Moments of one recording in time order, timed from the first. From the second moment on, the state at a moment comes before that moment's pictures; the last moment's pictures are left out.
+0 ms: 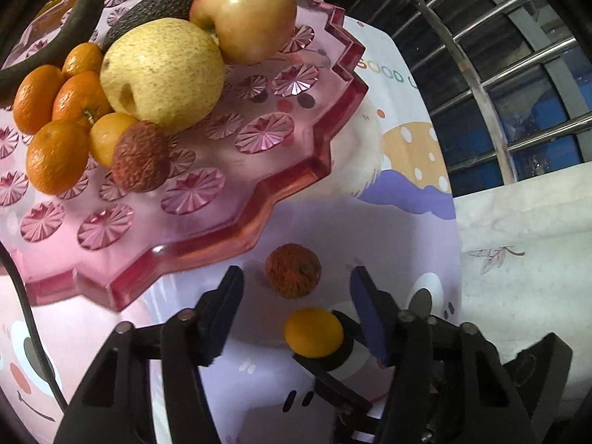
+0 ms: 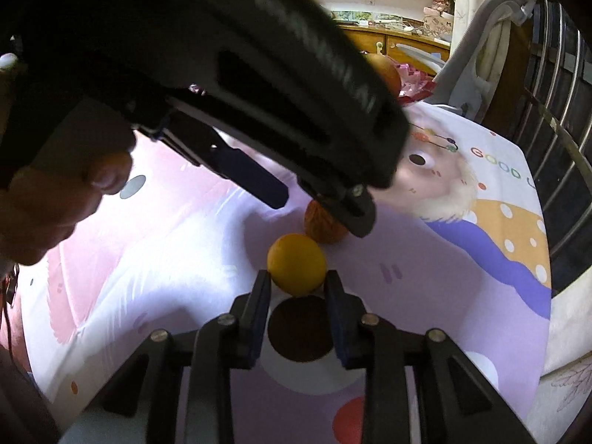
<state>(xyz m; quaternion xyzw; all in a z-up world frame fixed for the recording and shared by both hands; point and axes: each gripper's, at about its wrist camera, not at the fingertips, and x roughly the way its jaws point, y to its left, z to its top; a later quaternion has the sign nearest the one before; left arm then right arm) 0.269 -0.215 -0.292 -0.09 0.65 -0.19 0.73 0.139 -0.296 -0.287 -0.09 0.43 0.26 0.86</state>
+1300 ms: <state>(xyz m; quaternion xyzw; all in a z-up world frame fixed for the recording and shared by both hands) 0.255 -0.110 -0.190 -0.12 0.54 -0.14 0.82 0.196 -0.288 -0.196 -0.04 0.35 0.21 0.91</state>
